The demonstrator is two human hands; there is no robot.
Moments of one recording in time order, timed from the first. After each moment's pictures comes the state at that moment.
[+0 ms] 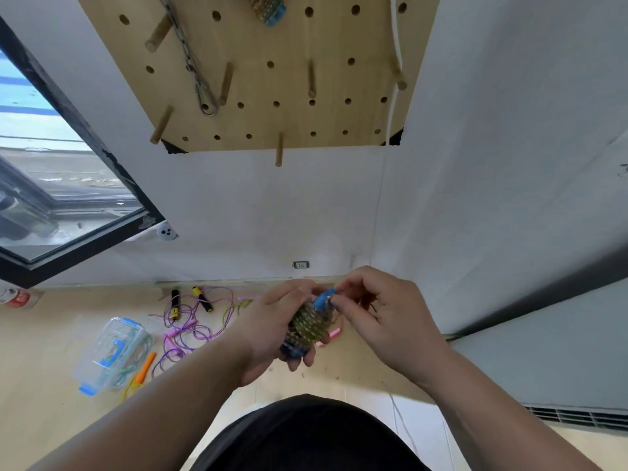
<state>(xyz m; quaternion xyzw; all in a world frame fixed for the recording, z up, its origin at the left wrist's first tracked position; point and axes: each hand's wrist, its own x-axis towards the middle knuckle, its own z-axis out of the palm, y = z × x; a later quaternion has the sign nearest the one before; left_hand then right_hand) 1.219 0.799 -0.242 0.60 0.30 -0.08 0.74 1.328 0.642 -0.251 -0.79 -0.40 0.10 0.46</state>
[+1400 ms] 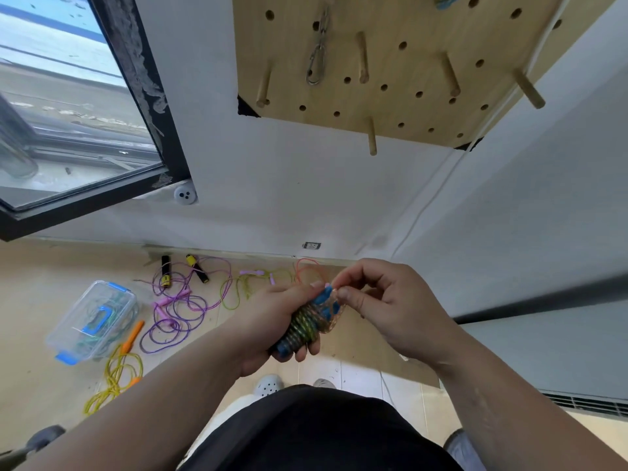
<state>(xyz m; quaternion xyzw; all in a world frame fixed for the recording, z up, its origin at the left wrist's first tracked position) 1.105 0.996 -0.271 0.50 0.29 -0.15 0.80 1.218 0.841 -0.213 -0.79 -0.32 0.30 0.43</state>
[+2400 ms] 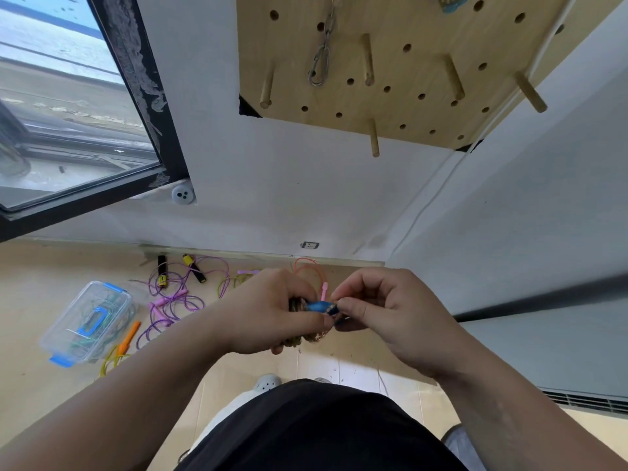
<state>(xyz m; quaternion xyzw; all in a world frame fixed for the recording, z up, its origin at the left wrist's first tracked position) 1.104 1.034 -0.244 0.78 0.11 -0.15 0.60 1.205 0.852 -0.202 -0.76 -0.22 0.38 0.48</state>
